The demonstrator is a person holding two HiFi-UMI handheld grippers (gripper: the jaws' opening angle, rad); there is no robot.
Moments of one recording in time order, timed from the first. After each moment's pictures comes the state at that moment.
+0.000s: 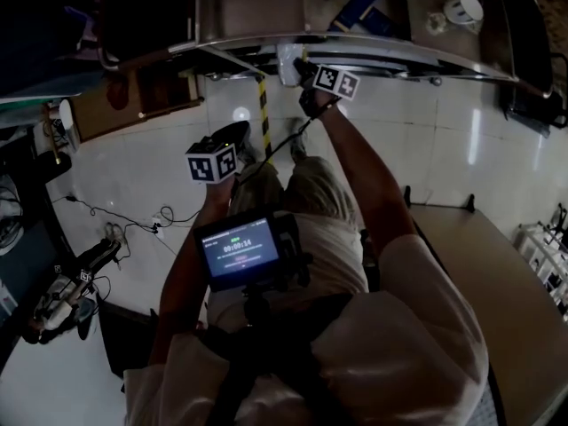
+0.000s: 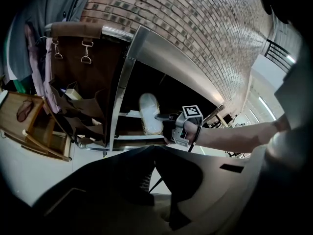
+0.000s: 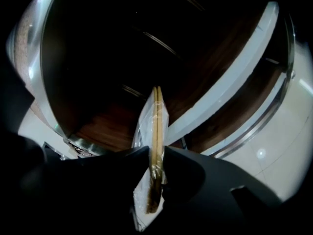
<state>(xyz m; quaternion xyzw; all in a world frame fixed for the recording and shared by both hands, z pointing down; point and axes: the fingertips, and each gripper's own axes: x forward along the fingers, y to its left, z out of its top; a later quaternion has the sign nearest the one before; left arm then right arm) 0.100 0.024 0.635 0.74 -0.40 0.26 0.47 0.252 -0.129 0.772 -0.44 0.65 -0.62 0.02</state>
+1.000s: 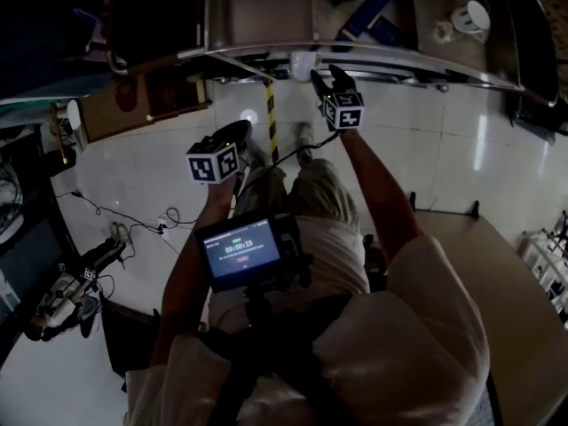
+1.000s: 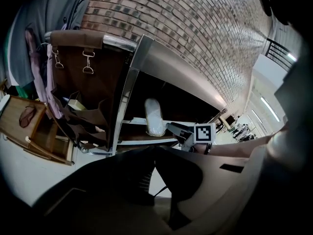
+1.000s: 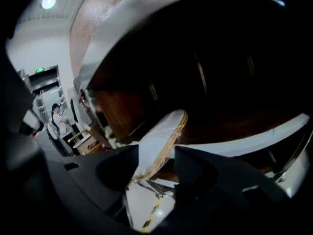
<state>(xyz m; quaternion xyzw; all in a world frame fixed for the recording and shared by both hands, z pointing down) 0.090 0.005 0.620 0.74 -0.42 0.25 0.46 0.288 -0.112 0.741 -0.50 0.79 -0.31 -0.14</state>
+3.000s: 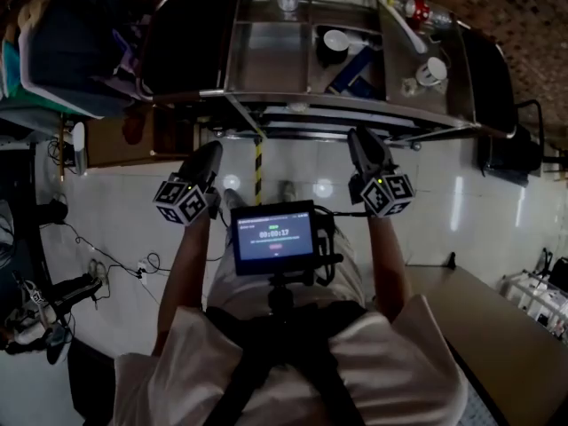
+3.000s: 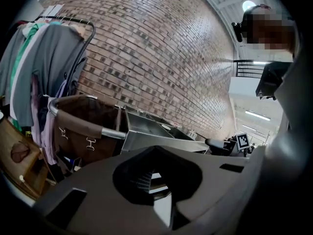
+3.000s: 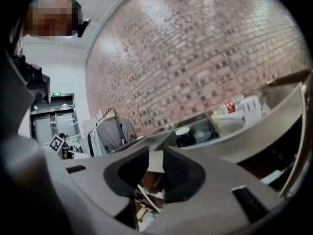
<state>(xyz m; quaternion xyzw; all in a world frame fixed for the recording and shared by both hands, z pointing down) 0.049 -0.035 0.453 0.84 -0.45 0.04 0.30 0.369 -0.052 0.440 -0.50 0.83 -0.24 0.02</state>
